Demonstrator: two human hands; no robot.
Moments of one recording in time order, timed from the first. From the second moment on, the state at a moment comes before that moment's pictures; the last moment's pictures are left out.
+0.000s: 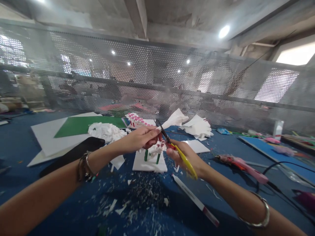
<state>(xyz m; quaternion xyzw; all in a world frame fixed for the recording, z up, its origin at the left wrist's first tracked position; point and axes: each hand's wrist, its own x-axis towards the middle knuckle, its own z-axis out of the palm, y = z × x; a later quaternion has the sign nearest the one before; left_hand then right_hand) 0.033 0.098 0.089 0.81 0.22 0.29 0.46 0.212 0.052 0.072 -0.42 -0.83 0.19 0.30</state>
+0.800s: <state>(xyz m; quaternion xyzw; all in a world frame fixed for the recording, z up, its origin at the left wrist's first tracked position) 0.014 0.096 0.097 0.89 0.02 0.29 0.36 0.208 0.025 0.079 -0.31 -0.85 0.32 0.27</state>
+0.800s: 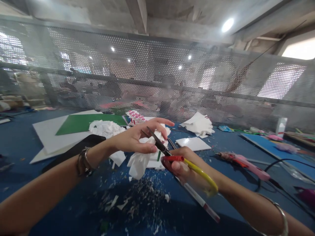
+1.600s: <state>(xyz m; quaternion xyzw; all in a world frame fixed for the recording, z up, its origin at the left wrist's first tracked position) 0.009 0.088 0.113 0.94 0.05 0.20 0.28 0.210 0.019 0.084 -0.32 -0.86 0.29 0.28</state>
